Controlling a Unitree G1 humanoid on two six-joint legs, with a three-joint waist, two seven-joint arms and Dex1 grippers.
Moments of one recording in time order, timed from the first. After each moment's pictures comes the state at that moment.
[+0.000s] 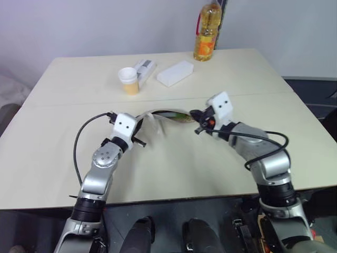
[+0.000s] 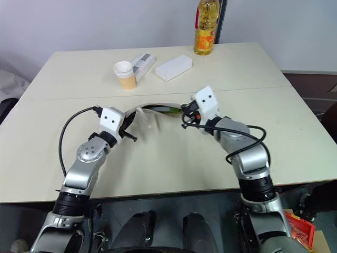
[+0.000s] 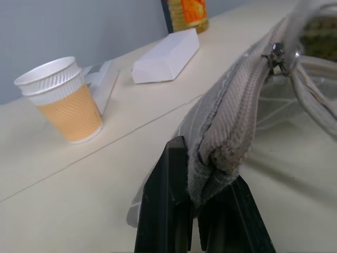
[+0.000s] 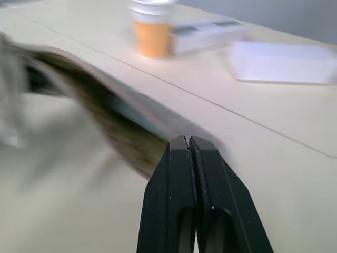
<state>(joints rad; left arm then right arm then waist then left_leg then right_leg) -0.30 0.29 -0.04 -0.04 -0.03 0.14 -0.33 -0.52 -0.44 0.03 -0.27 0.25 0.75 0.47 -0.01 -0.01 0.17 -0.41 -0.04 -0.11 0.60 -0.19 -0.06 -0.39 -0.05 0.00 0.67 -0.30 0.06</state>
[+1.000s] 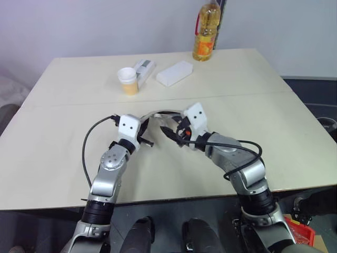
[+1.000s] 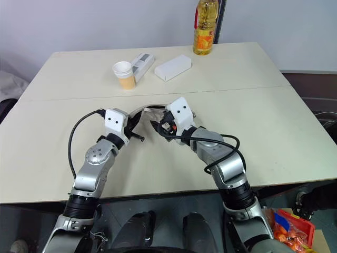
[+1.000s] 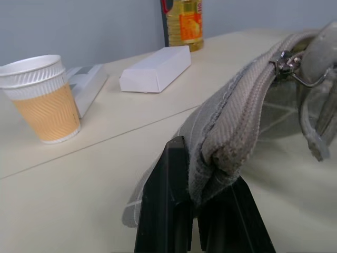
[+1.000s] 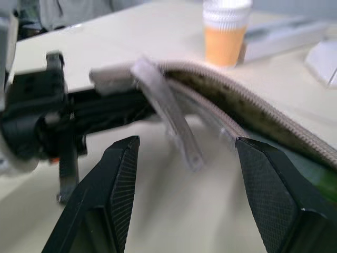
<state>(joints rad) -0.30 0.16 -0.04 -0.04 -0.07 0.14 -0.28 -0.50 -0.22 0.21 -0.31 0.27 0.75 0.38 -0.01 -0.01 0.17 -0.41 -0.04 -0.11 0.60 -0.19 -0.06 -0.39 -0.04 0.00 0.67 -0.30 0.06</state>
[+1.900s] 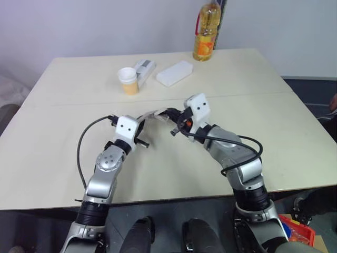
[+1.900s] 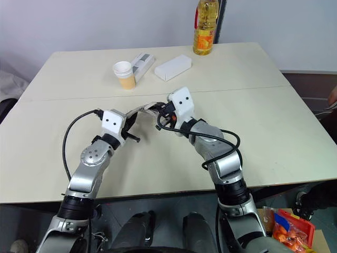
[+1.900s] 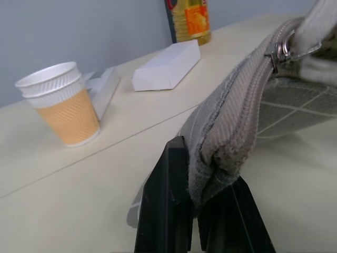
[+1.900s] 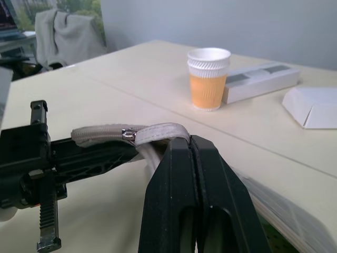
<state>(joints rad) -0.29 0.24 -0.04 -0.03 -0.01 0.09 -0.28 -0.51 -0.17 0.14 -0.31 0.26 0.67 0.38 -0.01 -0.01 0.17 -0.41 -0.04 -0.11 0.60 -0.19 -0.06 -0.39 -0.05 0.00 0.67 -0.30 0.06</state>
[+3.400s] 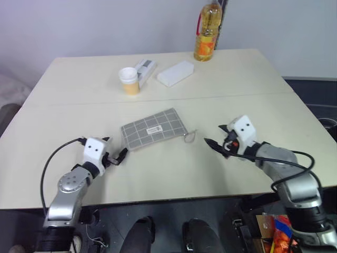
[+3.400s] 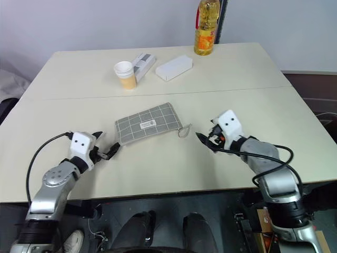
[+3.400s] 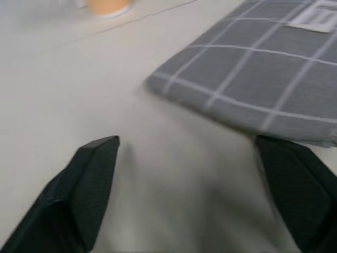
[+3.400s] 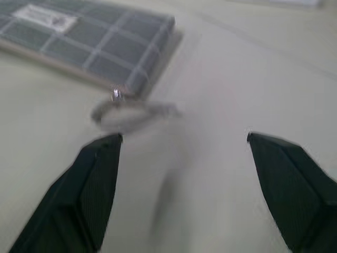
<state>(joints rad) -0.02 0.45 0.16 -0.06 -0.23 0.20 -0.47 -0.21 -0.61 -0.07 -0.31 0.28 0.61 0.63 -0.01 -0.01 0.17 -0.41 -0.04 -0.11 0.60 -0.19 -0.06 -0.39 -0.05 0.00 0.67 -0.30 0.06</state>
